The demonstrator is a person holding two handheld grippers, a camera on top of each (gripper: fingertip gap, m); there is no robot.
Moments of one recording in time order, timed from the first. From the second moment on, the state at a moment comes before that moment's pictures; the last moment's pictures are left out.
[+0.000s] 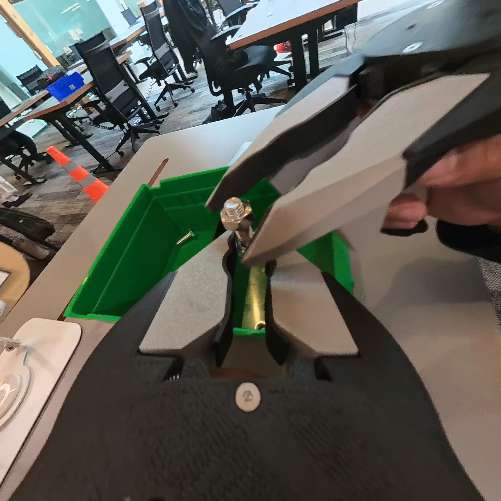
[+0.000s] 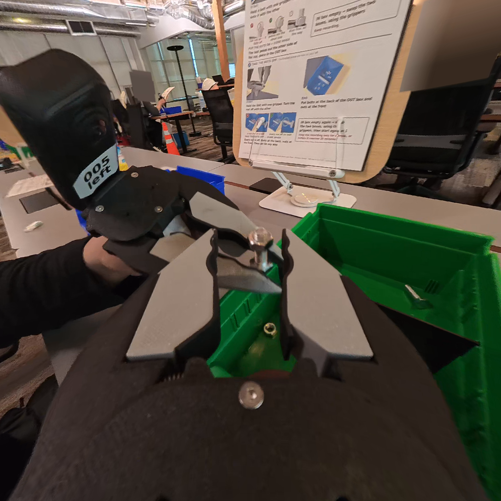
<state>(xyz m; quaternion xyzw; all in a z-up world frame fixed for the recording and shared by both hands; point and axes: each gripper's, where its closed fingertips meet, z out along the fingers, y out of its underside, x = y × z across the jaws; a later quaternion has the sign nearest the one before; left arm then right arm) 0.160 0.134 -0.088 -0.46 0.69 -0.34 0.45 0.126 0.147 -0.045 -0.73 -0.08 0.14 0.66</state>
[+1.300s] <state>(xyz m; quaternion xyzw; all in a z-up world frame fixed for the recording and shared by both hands) 0.154 0.143 -0.077 -0.47 0.67 -0.37 0.45 0.131 0.134 -0.033 -0.72 -0.08 0.16 0.67</state>
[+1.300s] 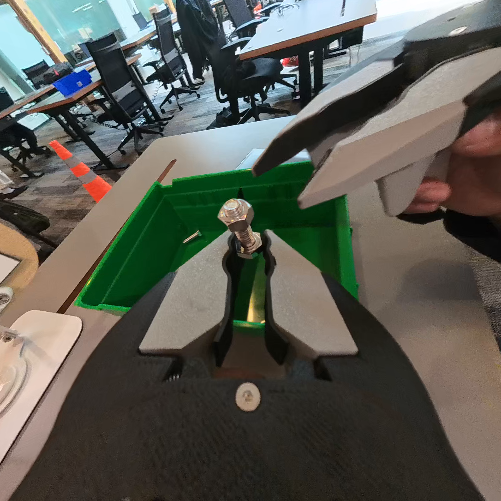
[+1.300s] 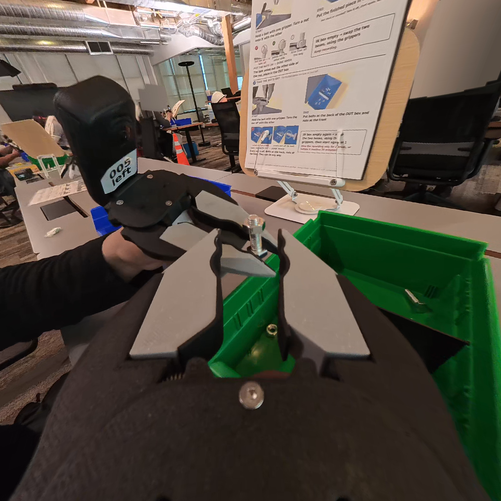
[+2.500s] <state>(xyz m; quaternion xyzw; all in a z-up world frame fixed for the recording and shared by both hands) 0.157 0.135 -0.084 -0.47 0.68 -0.36 0.44 0.129 0.135 -0.036 -0.72 -0.09 0.16 0.67</state>
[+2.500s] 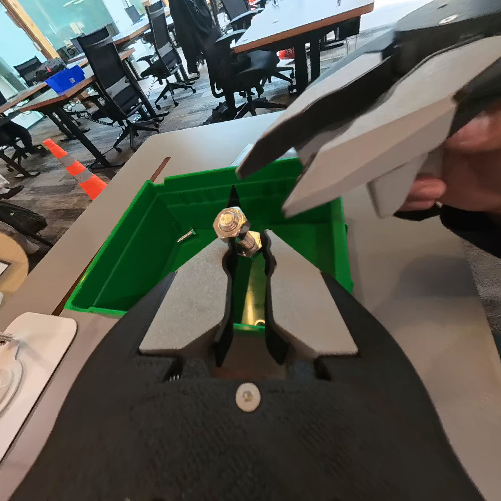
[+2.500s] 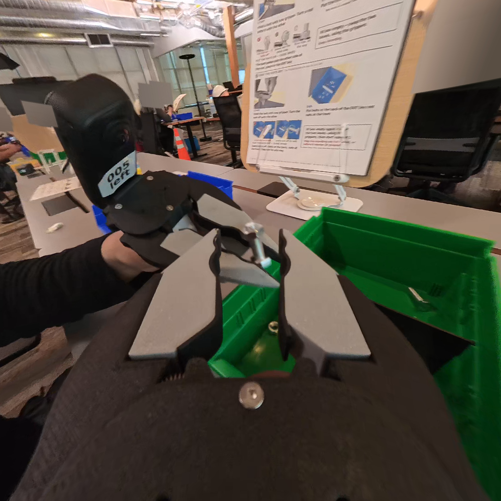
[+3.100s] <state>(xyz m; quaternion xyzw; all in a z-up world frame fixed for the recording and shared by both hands) 0.159 0.125 -0.095 -0.46 0.70 -0.34 0.43 0.135 0.143 -0.048 -0.74 -0.07 0.16 0.65</state>
